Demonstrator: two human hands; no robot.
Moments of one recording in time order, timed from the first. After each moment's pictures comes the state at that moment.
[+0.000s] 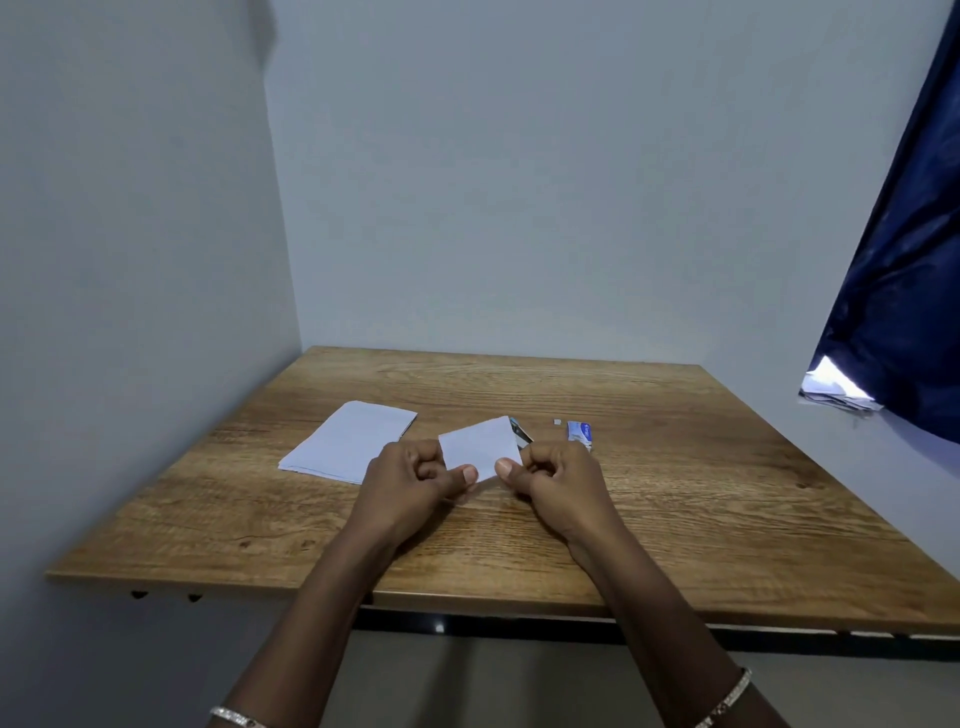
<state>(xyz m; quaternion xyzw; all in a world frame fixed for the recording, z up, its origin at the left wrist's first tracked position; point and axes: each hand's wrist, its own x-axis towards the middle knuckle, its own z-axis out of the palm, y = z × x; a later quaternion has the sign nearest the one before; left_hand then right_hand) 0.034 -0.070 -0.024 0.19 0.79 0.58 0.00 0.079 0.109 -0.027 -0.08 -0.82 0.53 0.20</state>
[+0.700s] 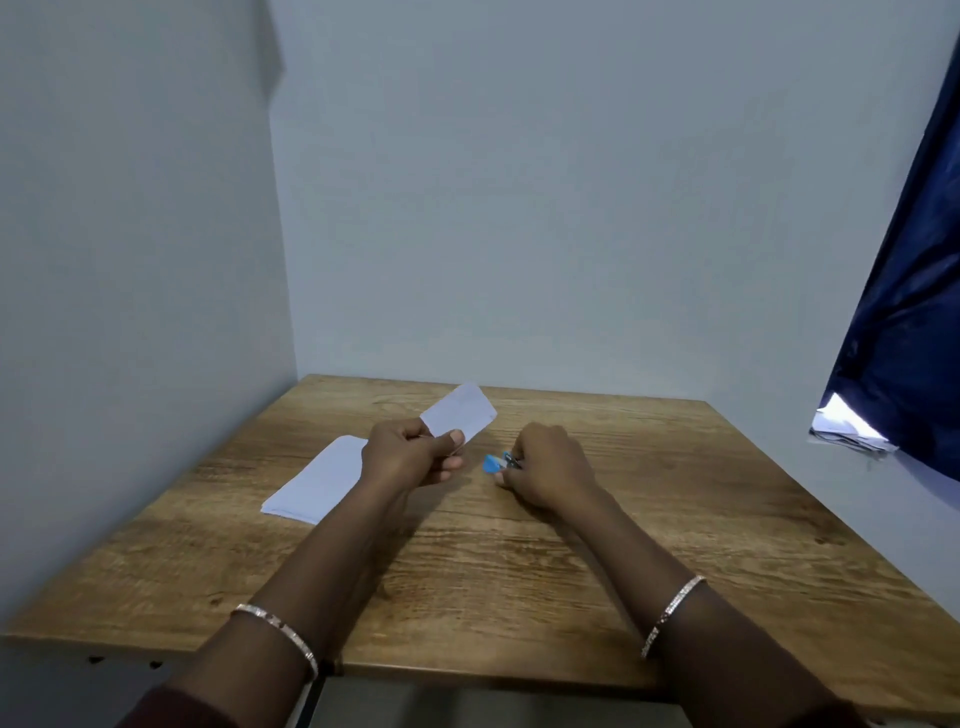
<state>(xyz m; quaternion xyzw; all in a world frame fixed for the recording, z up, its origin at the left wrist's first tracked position) -0.042 -0.040 0.006 0.08 0.69 0.72 0.02 -0.001 0.132 0.011 -0.12 -0.97 0.18 0.14</state>
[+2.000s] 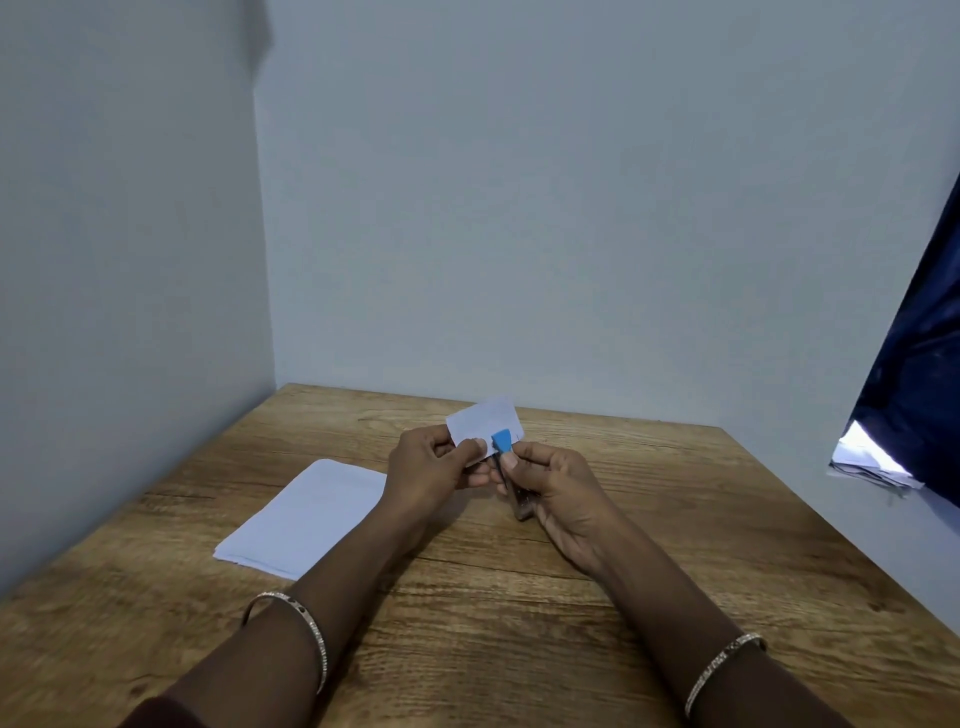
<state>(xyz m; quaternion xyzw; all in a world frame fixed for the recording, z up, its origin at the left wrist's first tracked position) -0.092 0.001 -0.013 0.16 0.64 0.75 0.02 -0.034 0.156 -0.008 0.00 -0.61 0.79 0.07</state>
